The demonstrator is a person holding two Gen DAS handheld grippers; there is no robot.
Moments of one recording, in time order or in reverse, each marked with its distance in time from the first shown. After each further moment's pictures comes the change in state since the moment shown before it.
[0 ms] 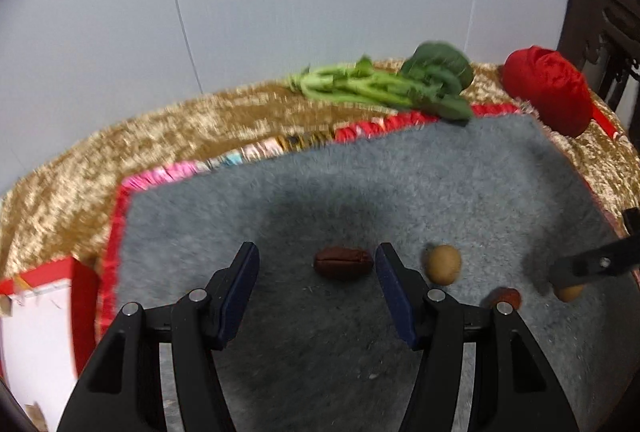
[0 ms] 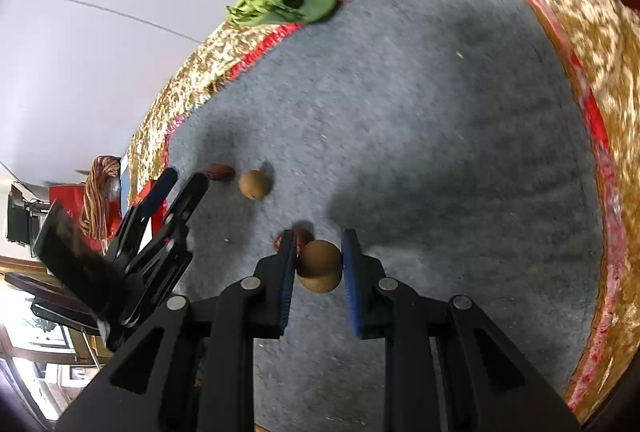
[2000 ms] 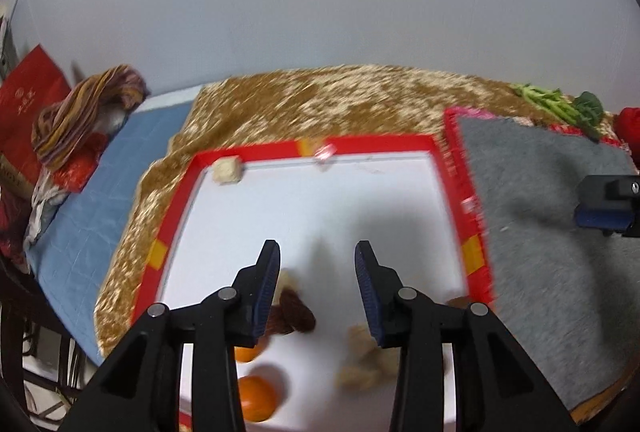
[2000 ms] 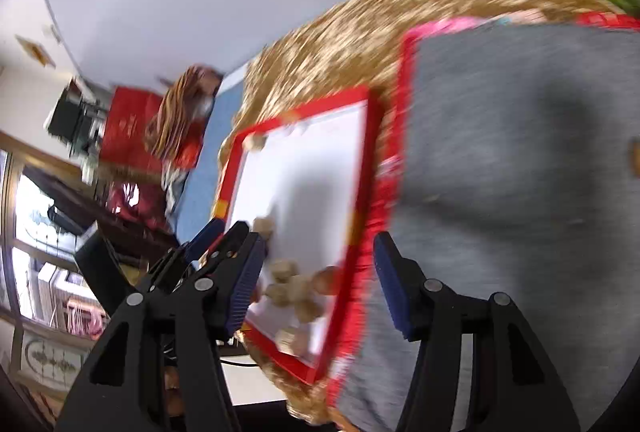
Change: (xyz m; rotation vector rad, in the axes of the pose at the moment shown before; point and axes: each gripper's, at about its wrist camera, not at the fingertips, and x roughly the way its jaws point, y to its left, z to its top) left arm -0.141 0.165 -0.095 -0.259 0.027 0.371; right arm 0.084 0.214 -0.074 -0.313 0.039 0.217
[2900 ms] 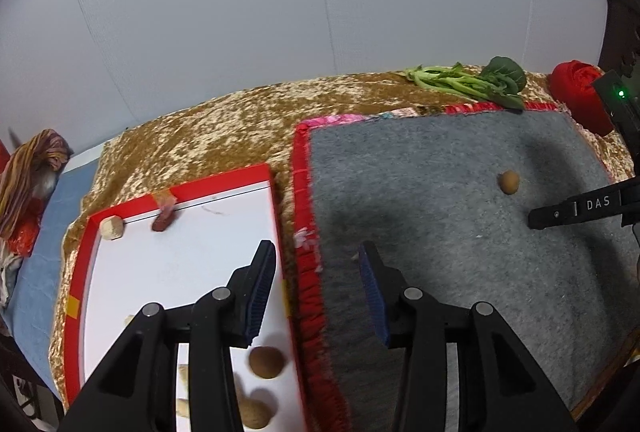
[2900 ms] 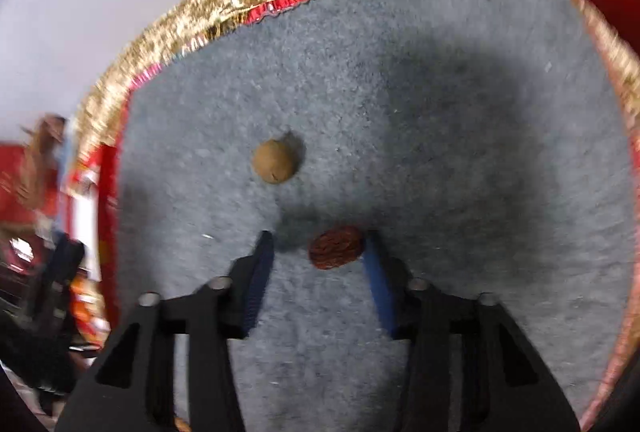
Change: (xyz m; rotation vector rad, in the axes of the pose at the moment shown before) left arm -0.003 -0.116 0.012 0.160 -0.033 -0.149; right arm -0.067 -0.141 0.012 0.146 0.013 -0.514
